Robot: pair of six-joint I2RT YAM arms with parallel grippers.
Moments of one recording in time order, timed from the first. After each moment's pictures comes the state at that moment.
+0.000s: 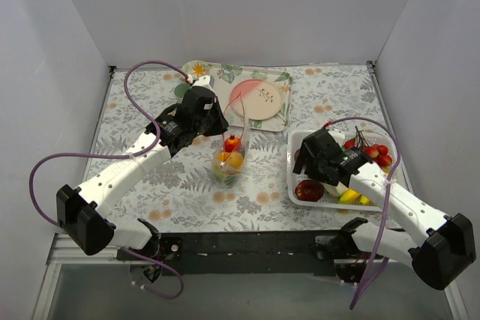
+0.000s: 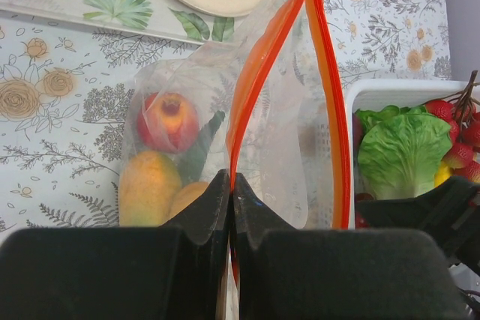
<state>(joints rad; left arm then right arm) -0.68 1.34 1.27 -0.55 -0.16 -0.66 0.62 1.05 0.82 -0.84 0.29 0.83</state>
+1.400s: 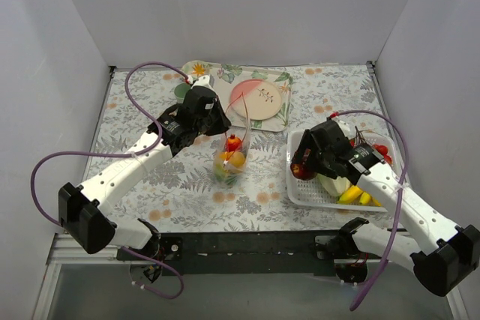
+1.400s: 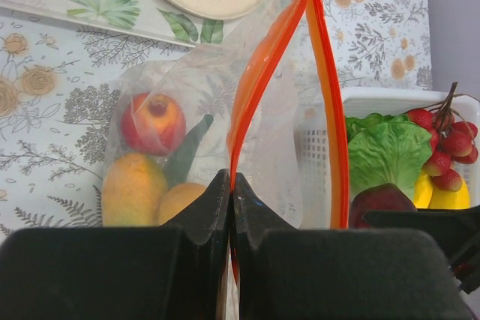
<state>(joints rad) -0.68 1.35 1.27 -0.52 -0.15 -0.71 0.61 1.01 0.89 -0.86 0.22 0.88</state>
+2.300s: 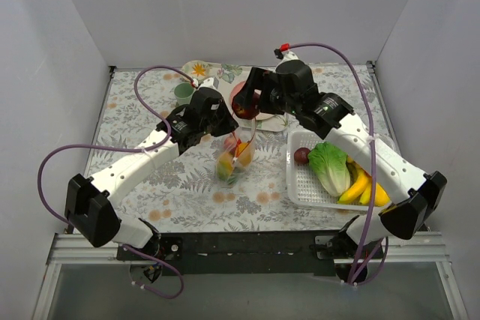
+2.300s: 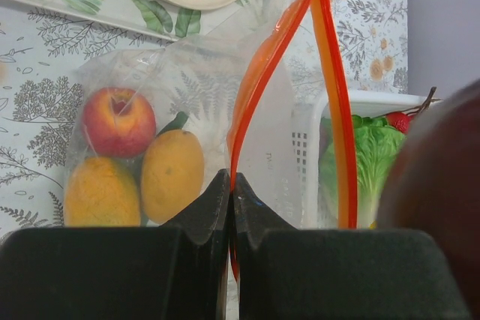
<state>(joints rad) -0.68 1.41 1.23 -0.42 -0.09 -0.80 0.75 1.45 1.58 -0.57 0.06 0.71</state>
